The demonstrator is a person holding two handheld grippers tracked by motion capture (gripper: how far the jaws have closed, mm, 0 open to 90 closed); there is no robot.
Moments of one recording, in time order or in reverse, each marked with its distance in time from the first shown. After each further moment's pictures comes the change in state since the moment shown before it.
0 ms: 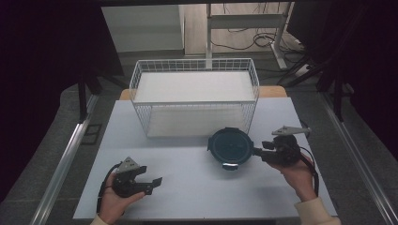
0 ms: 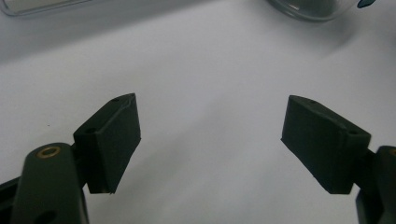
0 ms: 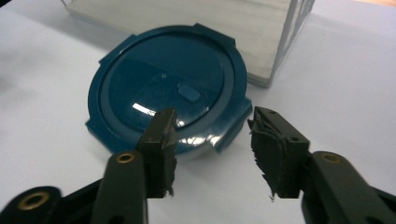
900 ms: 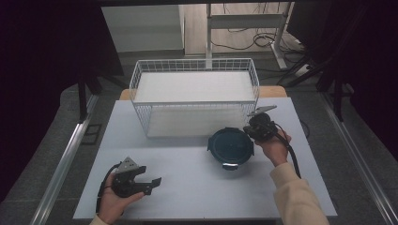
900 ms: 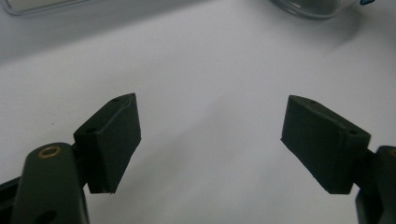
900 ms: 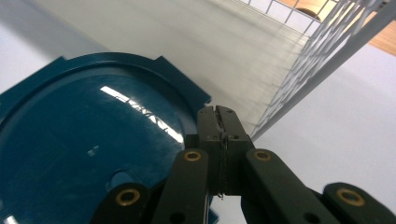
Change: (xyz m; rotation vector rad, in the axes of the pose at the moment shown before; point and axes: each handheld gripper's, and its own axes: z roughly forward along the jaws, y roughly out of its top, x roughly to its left) left arm 0.002 -0.002 0.001 0.004 -0.001 0.006; right arm -0.013 0.053 0.079 0.097 -0.095 -0.172
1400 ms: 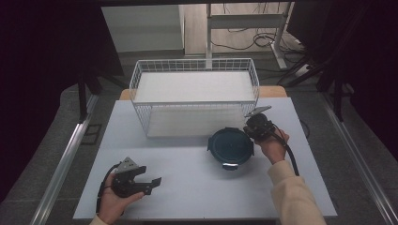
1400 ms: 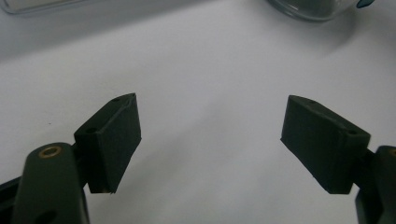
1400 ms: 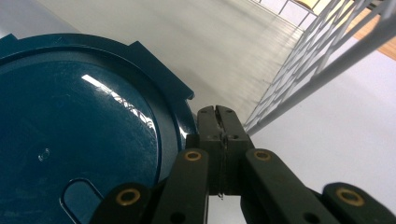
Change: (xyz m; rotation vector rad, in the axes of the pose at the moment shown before) left arm 0.000 0.000 -0.001 -0.008 -0.005 -0.008; right arm -0.003 -0.002 0.017 0.036 -0.041 -0.061
